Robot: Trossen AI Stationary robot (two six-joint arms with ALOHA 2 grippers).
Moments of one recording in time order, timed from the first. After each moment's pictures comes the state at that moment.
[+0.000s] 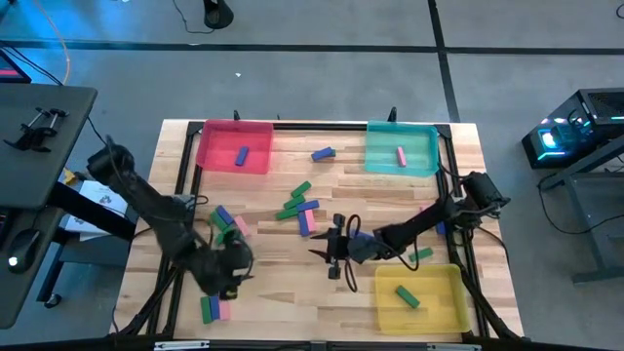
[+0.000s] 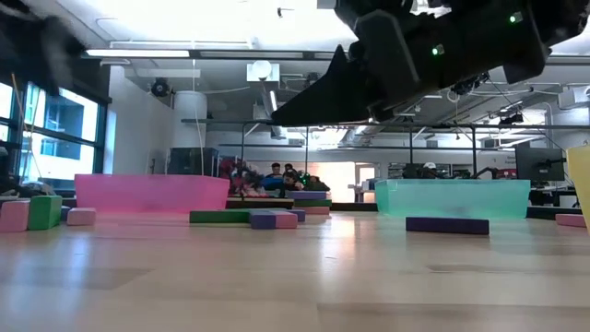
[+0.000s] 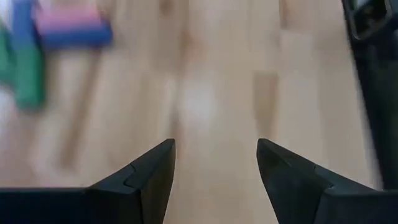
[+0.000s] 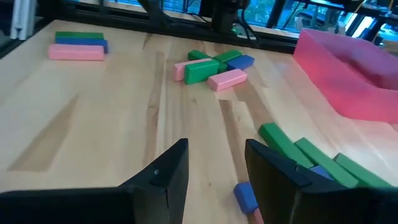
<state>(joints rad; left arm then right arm) -0.81 1.33 0.83 -0.54 -0.44 -0.80 0.37 1.87 0.86 0.63 0.49 0.00</state>
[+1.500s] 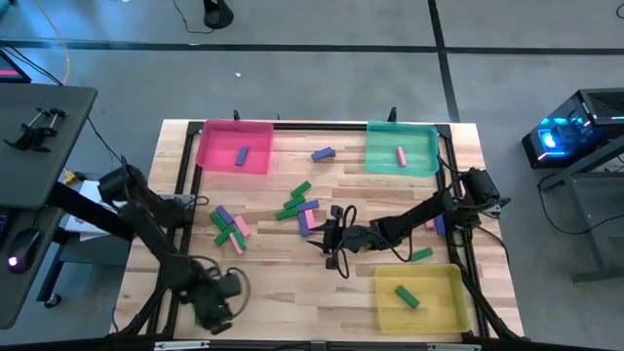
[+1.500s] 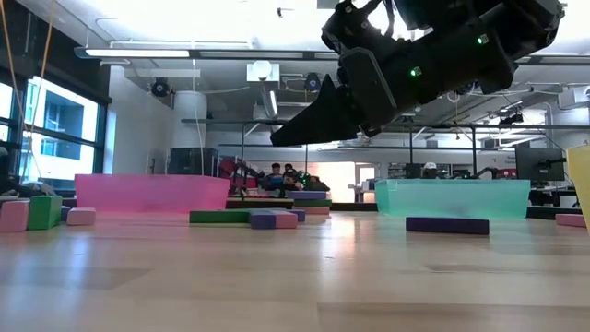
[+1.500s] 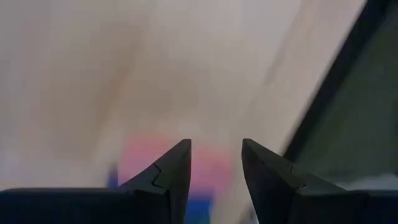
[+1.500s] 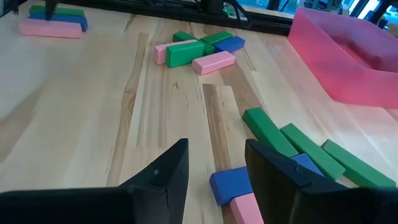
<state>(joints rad) -0.95 1.59 0.94 -0.59 0.02 -1.42 0.30 1.87 0.86 0.58 0.41 0.00</state>
